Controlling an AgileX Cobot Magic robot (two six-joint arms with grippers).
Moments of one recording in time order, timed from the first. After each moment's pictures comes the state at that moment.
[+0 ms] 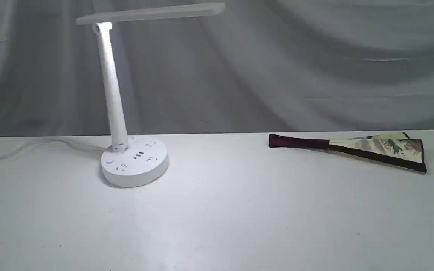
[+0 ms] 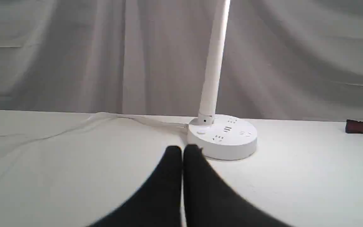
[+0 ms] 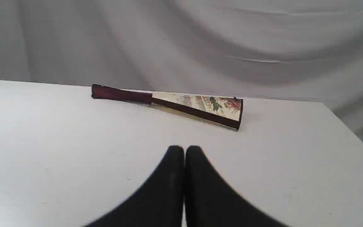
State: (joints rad) left arm -0.05 0.00 0.00 -0.04 0.13 -0.04; right arm -0.19 0.00 0.00 0.01 0.19 -0.10
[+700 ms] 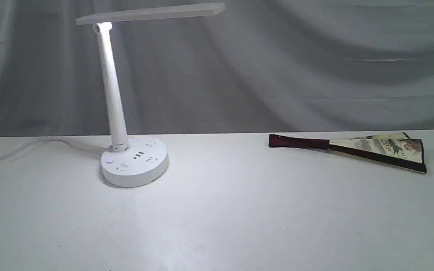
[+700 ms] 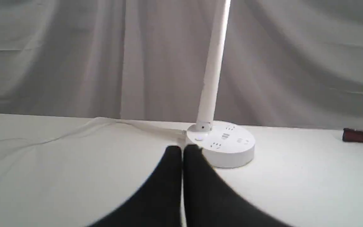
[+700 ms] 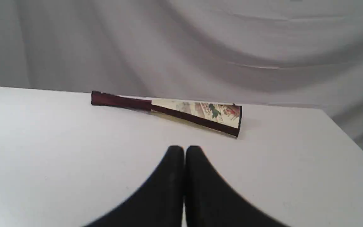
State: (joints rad) left arm -0.05 0.00 0.00 -0.06 0.10 -0.06; right arm -0.19 0.00 0.00 0.01 0.16 -0.10
